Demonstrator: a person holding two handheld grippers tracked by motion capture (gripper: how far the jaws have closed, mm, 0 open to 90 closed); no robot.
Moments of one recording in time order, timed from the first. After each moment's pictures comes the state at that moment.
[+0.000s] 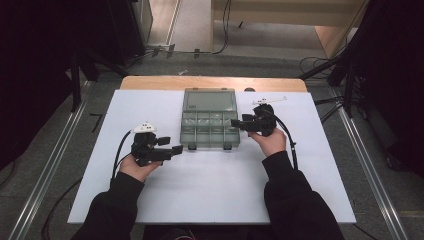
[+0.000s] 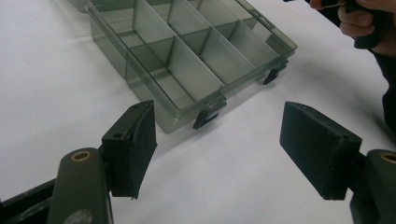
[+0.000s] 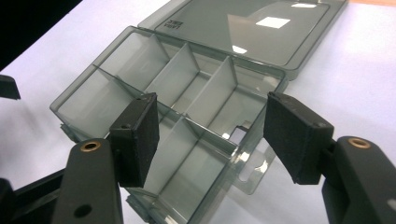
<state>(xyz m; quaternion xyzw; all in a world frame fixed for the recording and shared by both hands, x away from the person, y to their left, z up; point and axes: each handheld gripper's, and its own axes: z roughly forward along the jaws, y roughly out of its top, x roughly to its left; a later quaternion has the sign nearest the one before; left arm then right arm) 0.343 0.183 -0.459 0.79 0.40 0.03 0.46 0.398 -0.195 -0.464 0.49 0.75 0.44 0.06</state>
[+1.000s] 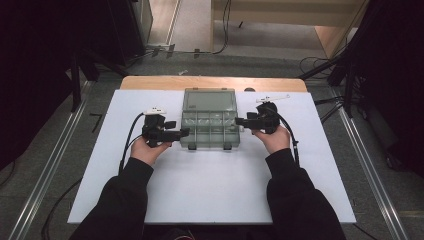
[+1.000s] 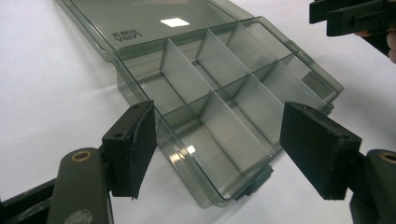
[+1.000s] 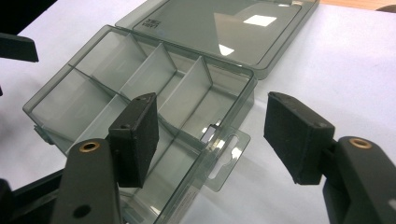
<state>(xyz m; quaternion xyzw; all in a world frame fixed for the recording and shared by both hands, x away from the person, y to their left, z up) 0.394 0.160 -0.459 0.79 0.41 0.06 0.45 0.404 -0.205 -0.465 0.50 0.75 0.43 0.08</state>
